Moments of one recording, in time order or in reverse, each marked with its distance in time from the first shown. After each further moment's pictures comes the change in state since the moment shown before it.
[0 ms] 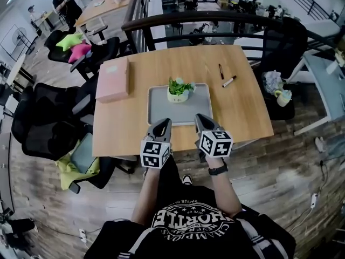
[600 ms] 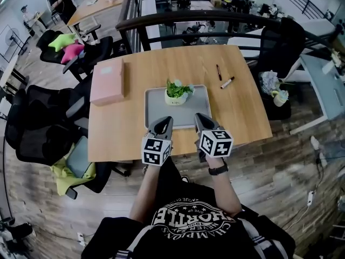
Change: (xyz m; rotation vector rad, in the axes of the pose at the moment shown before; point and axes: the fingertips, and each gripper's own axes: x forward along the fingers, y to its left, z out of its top) left arm 0.038 0.010 -0.005 -0.004 0.005 -0.071; right arm 0.022 -0.010 0.006 -0.019 0.006 -0.033
